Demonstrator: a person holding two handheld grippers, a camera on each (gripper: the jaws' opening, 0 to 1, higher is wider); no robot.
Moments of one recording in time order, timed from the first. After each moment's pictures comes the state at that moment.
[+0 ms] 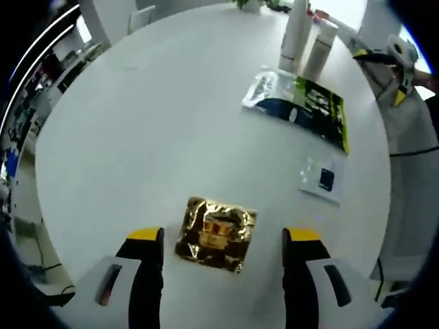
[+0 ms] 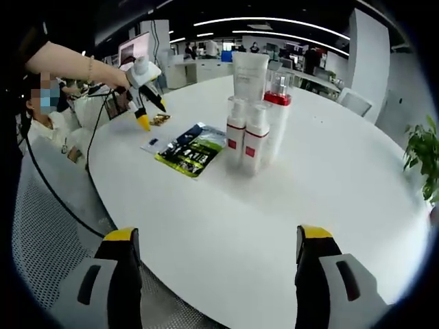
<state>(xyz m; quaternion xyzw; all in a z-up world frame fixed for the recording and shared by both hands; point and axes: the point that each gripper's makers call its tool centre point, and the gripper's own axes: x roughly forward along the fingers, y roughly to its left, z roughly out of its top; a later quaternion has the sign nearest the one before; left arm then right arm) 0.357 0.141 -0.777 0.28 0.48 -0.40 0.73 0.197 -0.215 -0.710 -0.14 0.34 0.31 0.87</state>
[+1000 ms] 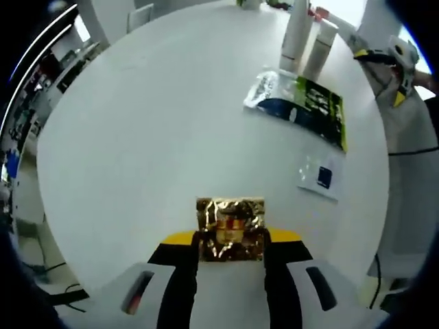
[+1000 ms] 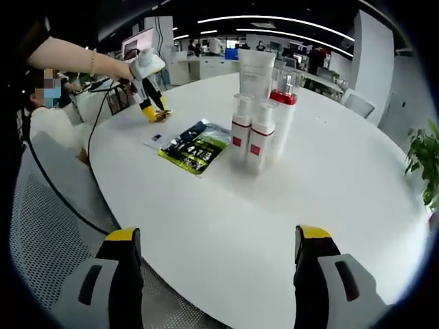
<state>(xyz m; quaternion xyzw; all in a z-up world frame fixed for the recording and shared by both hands) 0.349 0.140 -0.758 0.29 0.48 -0.39 0.73 0.192 -0.210 -0.712 -0.15 0.35 0.33 0.87</state>
